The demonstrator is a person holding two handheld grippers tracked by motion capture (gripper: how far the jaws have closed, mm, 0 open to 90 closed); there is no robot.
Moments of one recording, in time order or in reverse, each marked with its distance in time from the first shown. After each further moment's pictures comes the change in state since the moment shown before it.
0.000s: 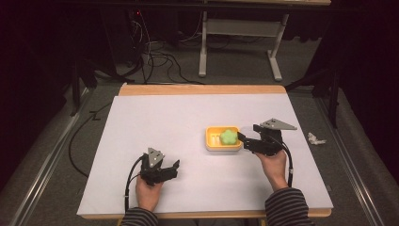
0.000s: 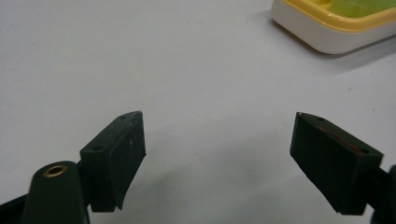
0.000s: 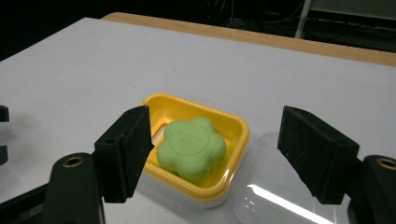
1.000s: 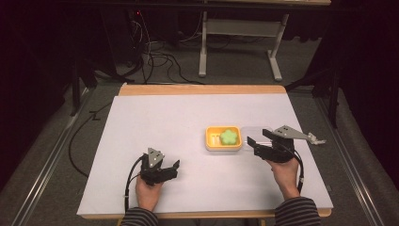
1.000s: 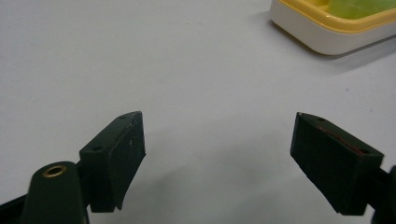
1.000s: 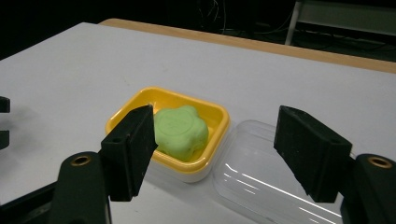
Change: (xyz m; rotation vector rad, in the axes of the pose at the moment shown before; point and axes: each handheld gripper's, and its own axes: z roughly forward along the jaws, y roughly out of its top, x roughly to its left) left arm 0.000 0.000 0.001 0.000 0.011 -0.009; right arm -0.009 -0.015 -0.031 -0.045 -0.025 -0.017
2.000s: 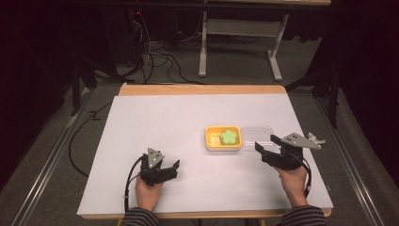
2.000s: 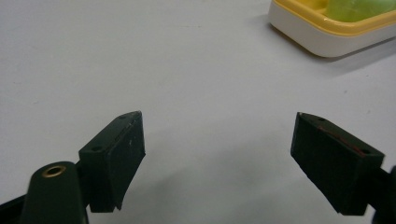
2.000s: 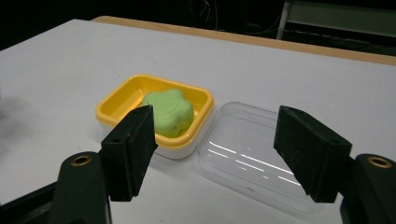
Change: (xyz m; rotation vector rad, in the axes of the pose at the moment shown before) left arm 0.000 0.000 -0.002 -0.005 -0.006 0.002; right arm -0.008 -0.019 -0.020 -0.008 -0.030 0.006
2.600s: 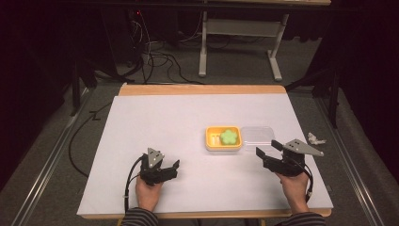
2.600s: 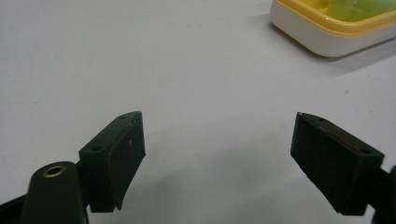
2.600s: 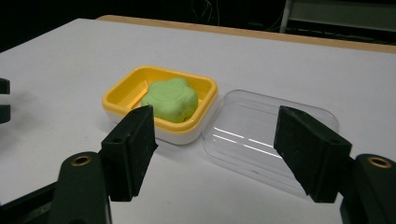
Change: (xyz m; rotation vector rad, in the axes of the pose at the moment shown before) left arm 0.000 0.000 0.000 0.001 0.005 -0.001; right arm 0.002 -0.015 -0.008 -0.006 0.010 0.019
